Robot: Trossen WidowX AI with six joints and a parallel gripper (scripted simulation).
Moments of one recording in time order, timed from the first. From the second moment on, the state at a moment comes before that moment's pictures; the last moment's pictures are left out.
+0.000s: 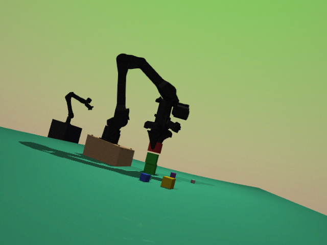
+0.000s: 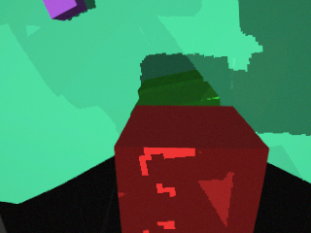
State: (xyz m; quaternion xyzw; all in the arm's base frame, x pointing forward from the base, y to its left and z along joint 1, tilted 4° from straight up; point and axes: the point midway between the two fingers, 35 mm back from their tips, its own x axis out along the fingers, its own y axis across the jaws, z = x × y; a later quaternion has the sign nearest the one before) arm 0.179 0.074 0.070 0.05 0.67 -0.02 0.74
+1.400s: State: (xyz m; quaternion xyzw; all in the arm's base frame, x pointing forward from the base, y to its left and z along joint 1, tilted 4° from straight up) arm 0.178 0.073 0.064 0.05 0.68 -0.03 0.74
